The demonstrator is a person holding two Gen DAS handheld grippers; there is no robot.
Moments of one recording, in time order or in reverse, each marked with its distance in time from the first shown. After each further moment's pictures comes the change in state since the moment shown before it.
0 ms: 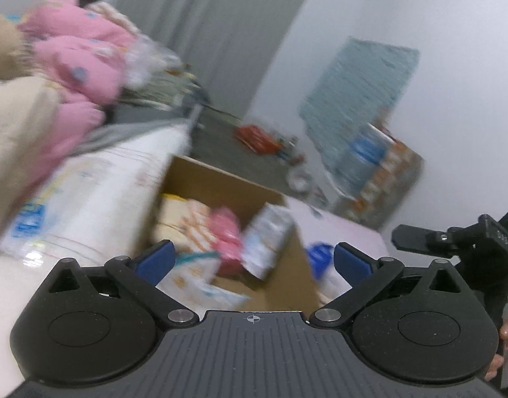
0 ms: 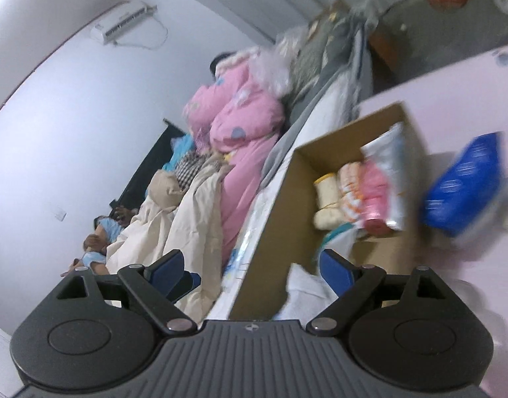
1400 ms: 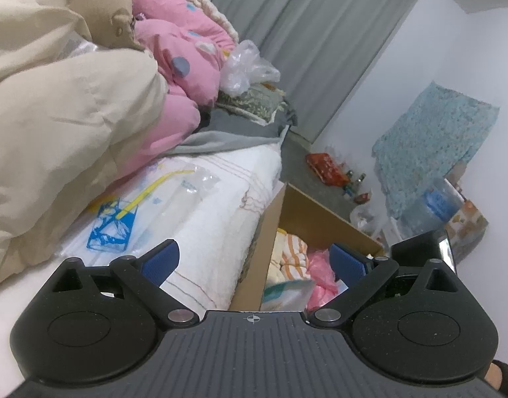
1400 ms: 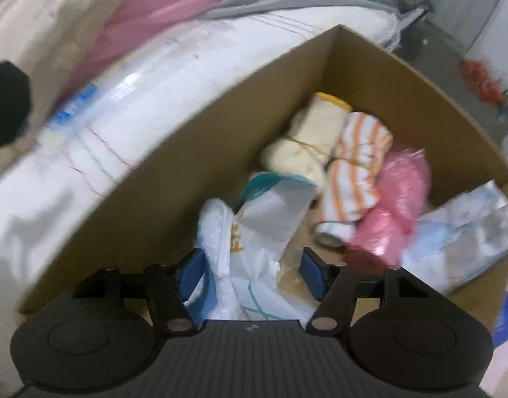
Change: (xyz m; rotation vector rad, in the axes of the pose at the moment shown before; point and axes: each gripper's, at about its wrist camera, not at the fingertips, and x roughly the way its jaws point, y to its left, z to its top) left arm 0.023 0.089 0.015 -0.211 -0.053 0.190; right arm 0.250 0.065 -0.038 -0.621 0.555 -0.624
